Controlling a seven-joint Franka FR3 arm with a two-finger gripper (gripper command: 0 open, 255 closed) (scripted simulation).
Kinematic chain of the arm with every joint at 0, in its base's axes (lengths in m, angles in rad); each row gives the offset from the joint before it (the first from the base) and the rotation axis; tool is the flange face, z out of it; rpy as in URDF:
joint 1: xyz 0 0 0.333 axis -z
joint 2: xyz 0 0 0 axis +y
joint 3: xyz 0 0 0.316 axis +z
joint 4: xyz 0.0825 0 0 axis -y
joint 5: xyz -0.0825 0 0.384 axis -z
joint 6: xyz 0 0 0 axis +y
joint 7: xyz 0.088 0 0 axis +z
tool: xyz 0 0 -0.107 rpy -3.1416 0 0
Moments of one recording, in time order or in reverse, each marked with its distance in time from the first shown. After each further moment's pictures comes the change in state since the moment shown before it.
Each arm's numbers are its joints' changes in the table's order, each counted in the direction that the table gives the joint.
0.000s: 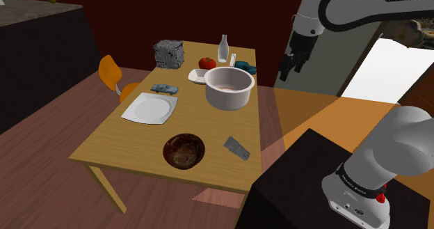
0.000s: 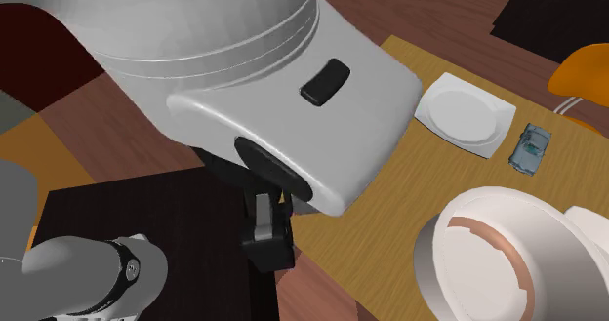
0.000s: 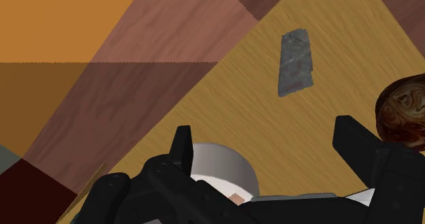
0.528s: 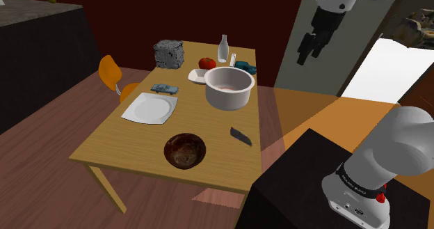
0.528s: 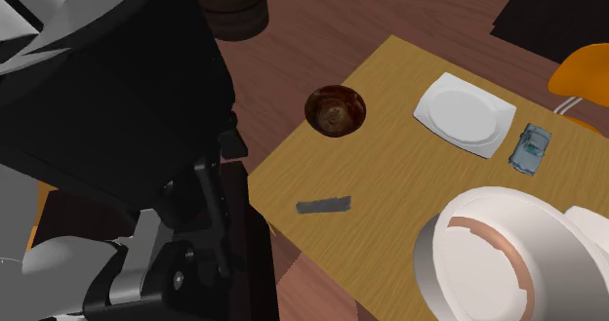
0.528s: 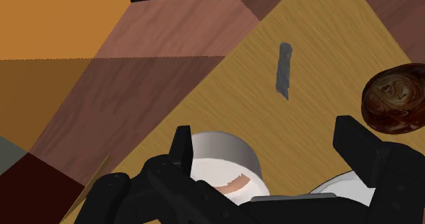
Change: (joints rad) arm 0.013 -0.121 -0.042 0.092 0.003 0.169 0.050
